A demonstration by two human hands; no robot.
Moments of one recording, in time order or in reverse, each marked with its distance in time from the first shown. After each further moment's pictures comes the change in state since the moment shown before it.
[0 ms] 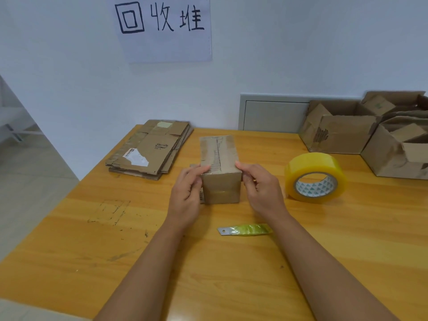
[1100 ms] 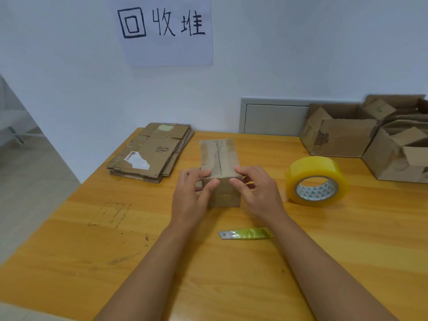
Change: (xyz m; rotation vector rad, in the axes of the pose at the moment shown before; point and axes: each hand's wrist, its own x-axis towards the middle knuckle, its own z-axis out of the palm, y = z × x) left_hand 0.002 0.018 0.007 0.190 0.055 -0.009; right_hand 0.002 -0.006 0.001 0.021 -0.051 0.059
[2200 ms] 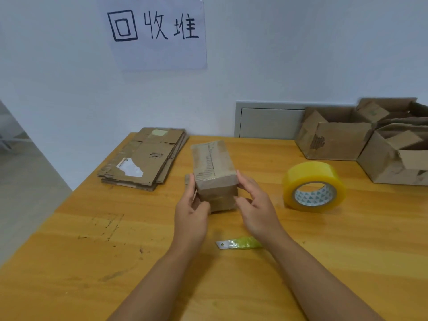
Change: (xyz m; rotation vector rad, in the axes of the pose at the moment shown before) left_hand -0.015 0.030 0.003 -0.410 -0.041 -0.438; right_hand -0.013 -0.031 0.000 0.356 -0.109 0.356
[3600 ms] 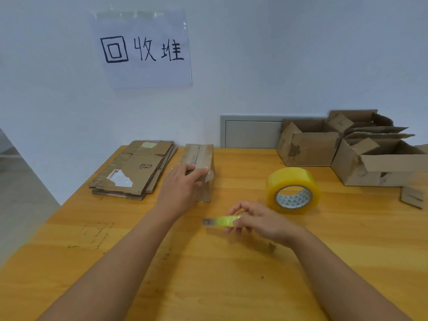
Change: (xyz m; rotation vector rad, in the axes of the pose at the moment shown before) left_hand 0.075 0.011 -0.002 1.133 -0.092 0.679; right_hand -0.016 -0.015 -0.071 -0.084 -0.520 0.237
